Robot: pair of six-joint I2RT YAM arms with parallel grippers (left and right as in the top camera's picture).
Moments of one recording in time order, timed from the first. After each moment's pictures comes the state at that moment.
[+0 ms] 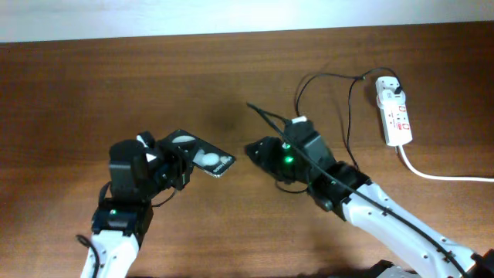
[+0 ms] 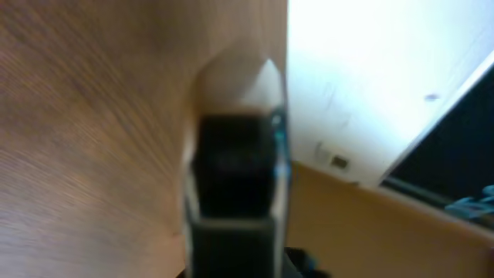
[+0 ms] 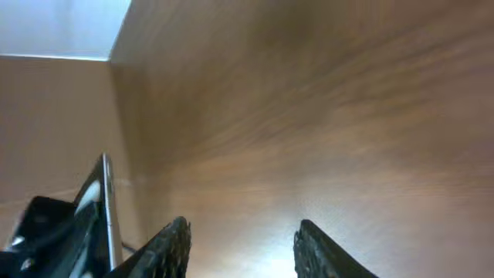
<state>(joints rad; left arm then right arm) -0.10 1.05 0.61 -0.11 0.51 -1.44 0.56 1.34 0.83 -0.18 -0.25 1.12</state>
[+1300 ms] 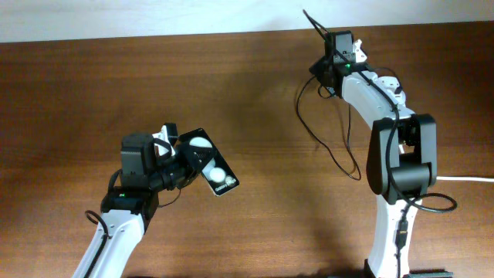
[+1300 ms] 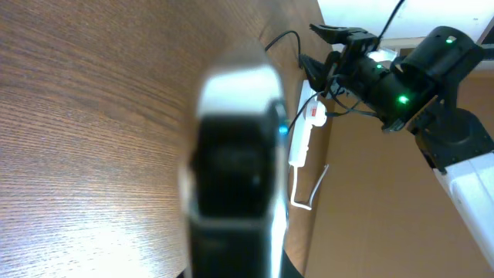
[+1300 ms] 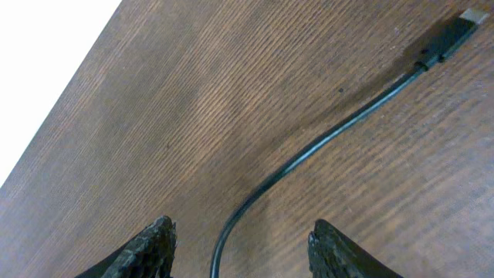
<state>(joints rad) -0.10 1.21 0.61 -0.07 0.70 -0.94 0.09 2.25 1.71 -0.39 0.12 0.94</state>
